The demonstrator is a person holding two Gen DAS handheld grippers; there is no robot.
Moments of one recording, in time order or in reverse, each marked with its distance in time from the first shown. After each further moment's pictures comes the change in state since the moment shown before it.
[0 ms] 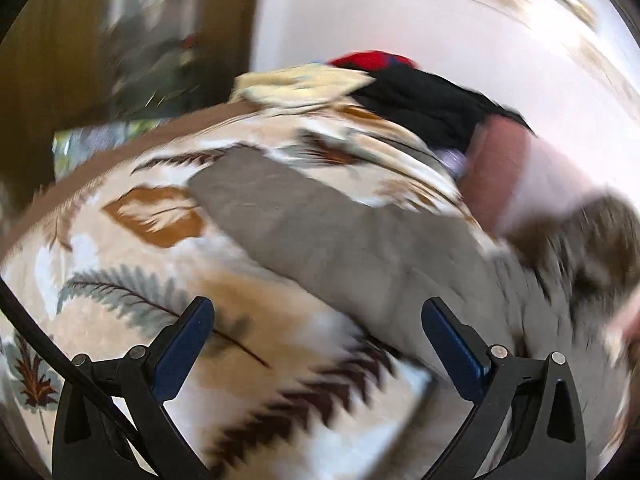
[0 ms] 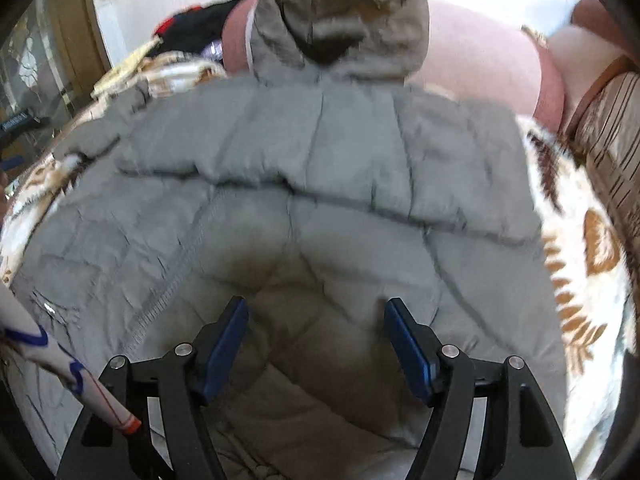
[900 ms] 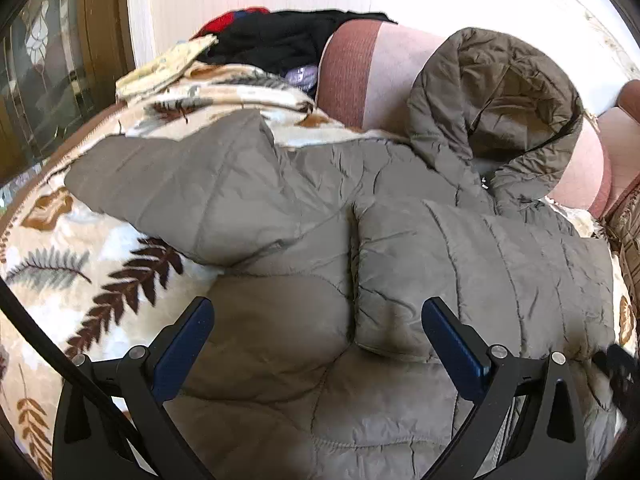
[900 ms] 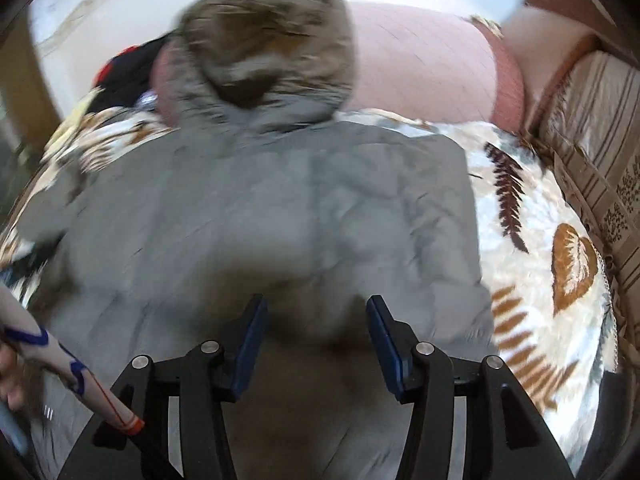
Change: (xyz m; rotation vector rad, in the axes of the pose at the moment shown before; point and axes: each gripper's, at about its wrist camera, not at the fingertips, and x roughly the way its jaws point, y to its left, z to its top) left arm -0.020 -0.190 -0.130 0.379 0.112 -0.128; right arm -0.014 -0.047 0.063 0.128 -0.078 -0.075
